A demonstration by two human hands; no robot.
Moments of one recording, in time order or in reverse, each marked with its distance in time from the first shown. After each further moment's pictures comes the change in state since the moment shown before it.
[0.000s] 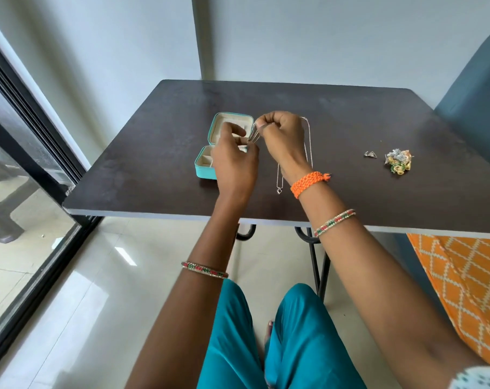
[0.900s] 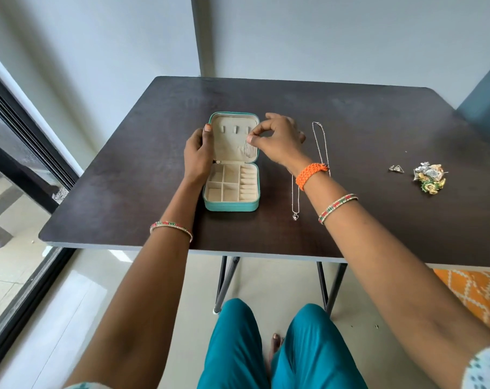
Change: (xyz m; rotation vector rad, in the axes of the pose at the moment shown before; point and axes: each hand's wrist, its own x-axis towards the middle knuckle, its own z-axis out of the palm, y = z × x) left_hand 0.142 -0.136 -0.001 -0.086 -0.151 -0.163; right_hand 0.090 0.045 0.040 -0.449 -0.197 -0.118
